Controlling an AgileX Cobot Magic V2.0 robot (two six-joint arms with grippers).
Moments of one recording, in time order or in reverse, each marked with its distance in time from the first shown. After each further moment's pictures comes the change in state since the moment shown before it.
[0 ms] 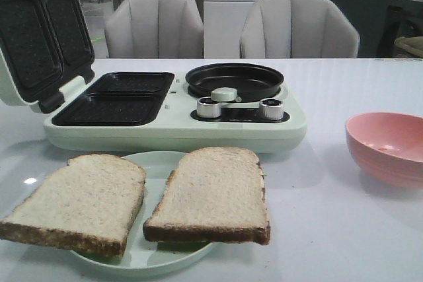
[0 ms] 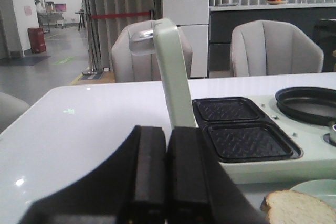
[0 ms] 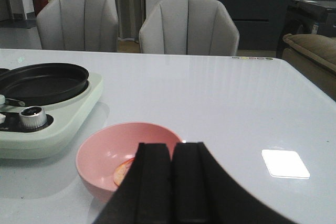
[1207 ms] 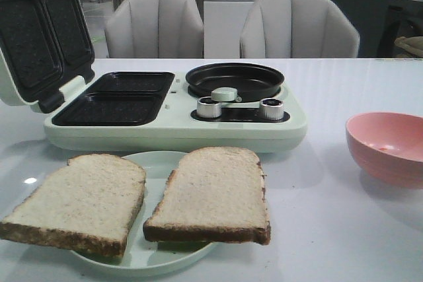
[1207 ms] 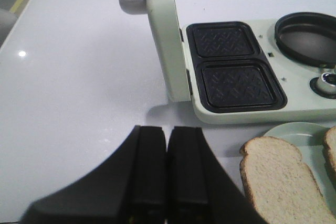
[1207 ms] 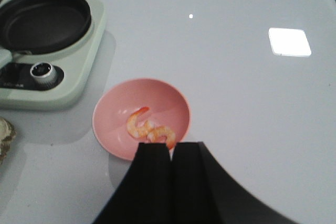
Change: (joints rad) left arm 0.000 0.530 -0.673 -0.016 0.670 0.000; right arm 0.000 0.605 -0.691 0.000 0.607 0.000
